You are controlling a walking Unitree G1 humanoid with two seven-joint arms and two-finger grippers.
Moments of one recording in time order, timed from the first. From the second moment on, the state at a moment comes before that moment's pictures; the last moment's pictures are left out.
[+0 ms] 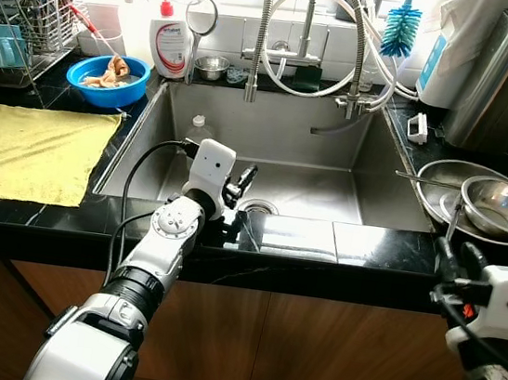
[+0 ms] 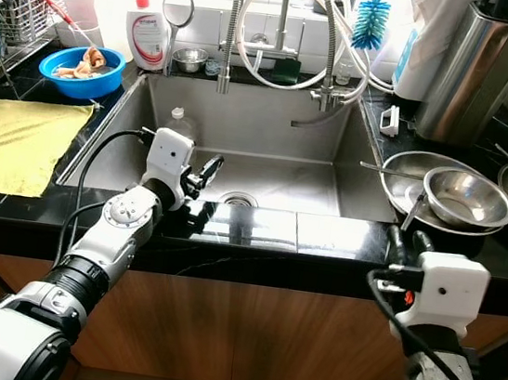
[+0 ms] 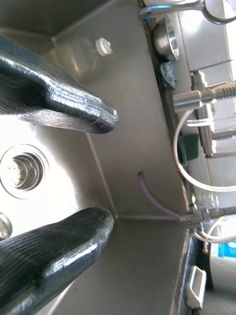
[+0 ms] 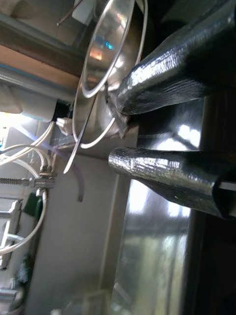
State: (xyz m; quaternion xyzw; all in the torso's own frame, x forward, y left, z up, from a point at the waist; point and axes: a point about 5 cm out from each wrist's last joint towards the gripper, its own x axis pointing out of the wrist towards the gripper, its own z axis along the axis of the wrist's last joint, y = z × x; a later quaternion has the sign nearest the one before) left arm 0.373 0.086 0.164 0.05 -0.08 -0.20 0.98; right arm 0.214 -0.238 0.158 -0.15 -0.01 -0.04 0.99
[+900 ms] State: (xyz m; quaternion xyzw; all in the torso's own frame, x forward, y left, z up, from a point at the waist) left arm 0.374 0.087 0.163 0.02 -0.07 -0.19 0.98; right arm 0.237 -0.240 0.168 -0.33 0.00 -0.01 0.95
